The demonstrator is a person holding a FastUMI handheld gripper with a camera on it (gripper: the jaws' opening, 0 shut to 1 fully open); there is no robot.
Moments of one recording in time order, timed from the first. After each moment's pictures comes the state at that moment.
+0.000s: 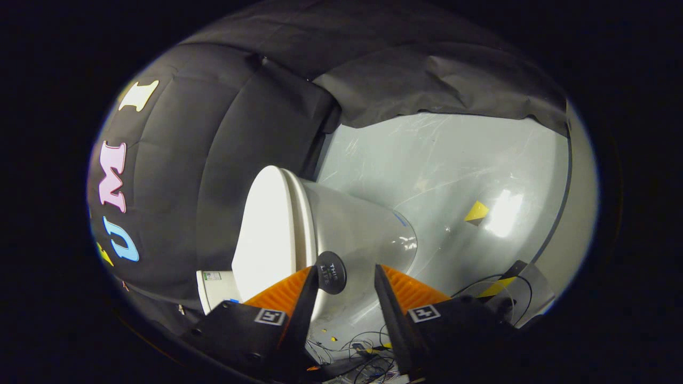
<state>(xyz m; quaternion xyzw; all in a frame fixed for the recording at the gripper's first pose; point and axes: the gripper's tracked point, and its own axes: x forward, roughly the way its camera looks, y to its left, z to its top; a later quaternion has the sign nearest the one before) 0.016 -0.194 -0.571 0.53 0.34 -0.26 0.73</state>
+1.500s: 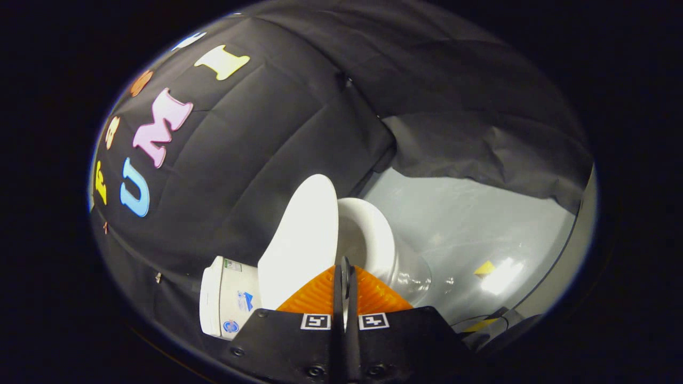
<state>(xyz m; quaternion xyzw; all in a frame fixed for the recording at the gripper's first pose) 0.066 -0.161 -0.415 0.38 0.27 -0.20 0.86</state>
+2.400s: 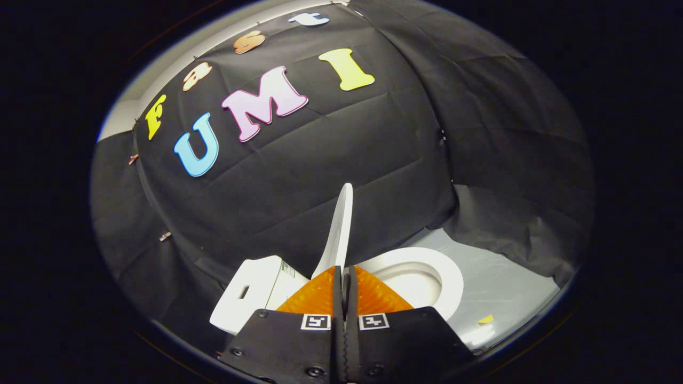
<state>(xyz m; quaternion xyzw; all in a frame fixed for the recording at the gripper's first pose) 0.137 -0.021 -0.261 0.21 0.20 -0.12 0.95</state>
